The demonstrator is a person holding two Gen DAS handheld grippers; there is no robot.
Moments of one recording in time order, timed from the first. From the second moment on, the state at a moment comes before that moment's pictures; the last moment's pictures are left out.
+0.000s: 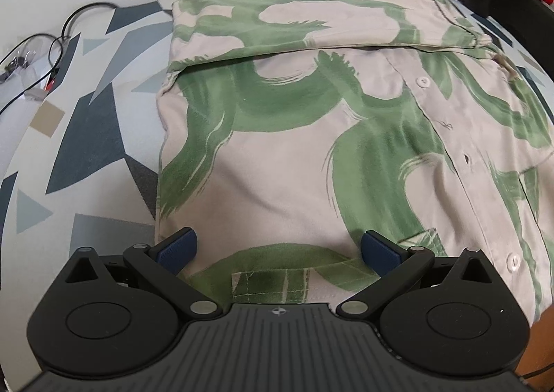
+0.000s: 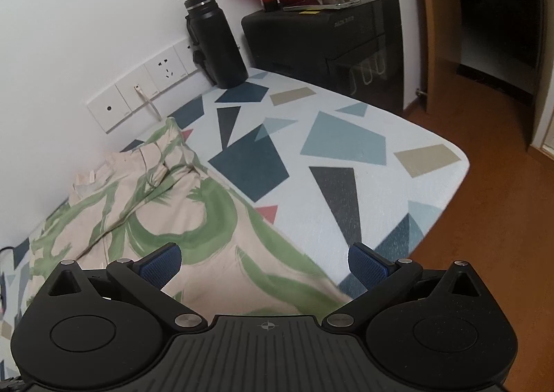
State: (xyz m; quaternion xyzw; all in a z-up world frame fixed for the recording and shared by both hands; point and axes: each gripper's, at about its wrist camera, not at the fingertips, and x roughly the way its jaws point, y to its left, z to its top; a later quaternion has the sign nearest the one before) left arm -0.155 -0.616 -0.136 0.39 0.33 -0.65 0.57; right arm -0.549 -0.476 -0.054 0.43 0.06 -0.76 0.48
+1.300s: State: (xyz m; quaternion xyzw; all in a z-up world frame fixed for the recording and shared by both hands) left arm -0.162 -0.597 -0.134 0.35 0.33 -0.64 0.60; right arm -0.585 -0.464 -0.100 0.41 0.07 -0.74 0.53
